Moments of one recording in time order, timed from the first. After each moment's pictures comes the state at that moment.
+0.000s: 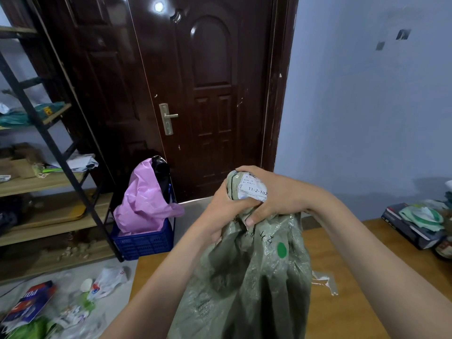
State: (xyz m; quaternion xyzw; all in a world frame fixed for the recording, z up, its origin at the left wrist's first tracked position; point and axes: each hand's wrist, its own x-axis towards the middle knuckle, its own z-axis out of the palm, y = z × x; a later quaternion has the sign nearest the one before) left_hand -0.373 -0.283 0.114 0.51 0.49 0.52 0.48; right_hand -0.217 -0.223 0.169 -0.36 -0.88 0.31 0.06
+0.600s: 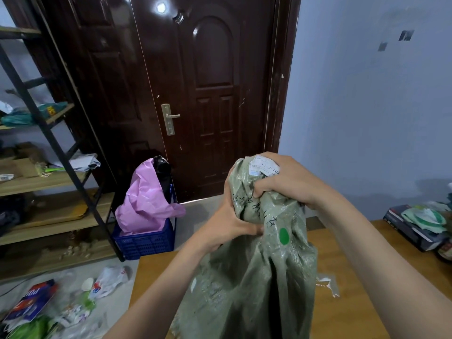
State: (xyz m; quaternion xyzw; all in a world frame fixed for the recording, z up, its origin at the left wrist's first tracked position) left_hand -0.379 -0.295 0.098 0.60 0.44 0.47 0.47; right_hand -0.217 -0.237 0.190 -0.44 -0.79 0.34 0.25
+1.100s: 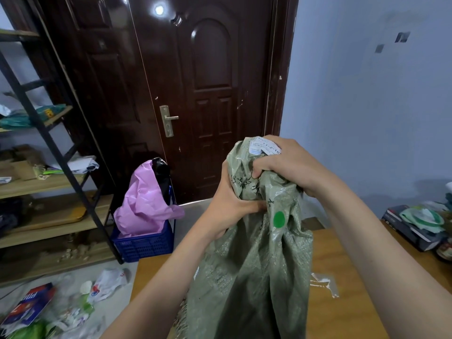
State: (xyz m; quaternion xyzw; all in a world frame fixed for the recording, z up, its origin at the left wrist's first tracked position) left_hand -0.368 -0.285 0.131 0.57 0.42 0.56 0.43; right_hand -0.222 -0.239 0.220 -0.44 -0.75 0.38 0.31
